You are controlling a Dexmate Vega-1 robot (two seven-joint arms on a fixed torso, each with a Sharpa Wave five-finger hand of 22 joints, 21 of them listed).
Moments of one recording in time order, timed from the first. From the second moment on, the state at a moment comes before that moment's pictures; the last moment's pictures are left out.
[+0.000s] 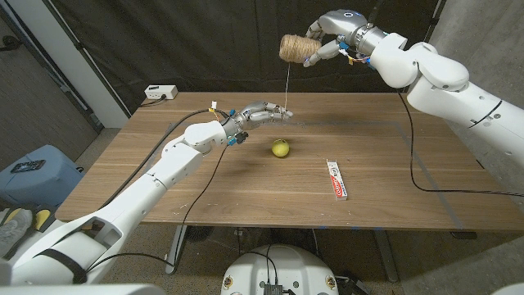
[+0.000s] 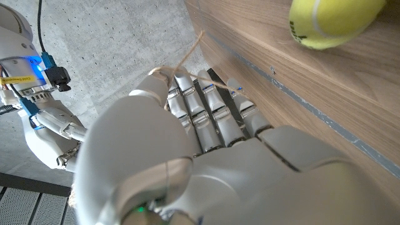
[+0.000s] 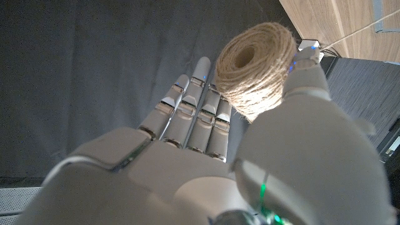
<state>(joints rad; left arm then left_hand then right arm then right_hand) 0.70 0.54 0.51 -1.59 -0.42 0.00 -0.35 1.13 0.09 0.40 -0.16 0.31 0.97 -0.04 0.31 0.21 0.88 -0.15 0.40 0.57 0.72 -0.12 0.29 0.28 0.41 0.04 0.37 0.19 -0.34 -0.99 -0.67 -2.01 -0.51 -0.16 0.09 0.95 -0.11 0.17 -0.15 0.21 0.80 -0.01 0.37 0.21 0.90 -0.10 0.33 0.36 0.83 -0.10 0.23 0.52 0.51 -0.05 0.20 0.17</state>
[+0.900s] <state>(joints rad) 0.72 0.56 0.51 -1.63 -0.43 0.02 -0.36 1.13 0.09 0.39 -0.16 0.31 0.96 -0.03 0.31 0.21 0.88 -0.15 0.39 0.57 0.72 -0.12 0.28 0.28 0.40 0.05 0.37 0.19 -0.32 -0.95 -0.69 -1.96 -0.51 -0.16 0.08 0.95 -0.11 0.17 -0.15 0.22 0.80 -0.01 0.37 0.21 0.90 -0.10 0.32 0.36 0.83 -0.10 0.23 0.53 0.51 -0.05 0.20 0.17</state>
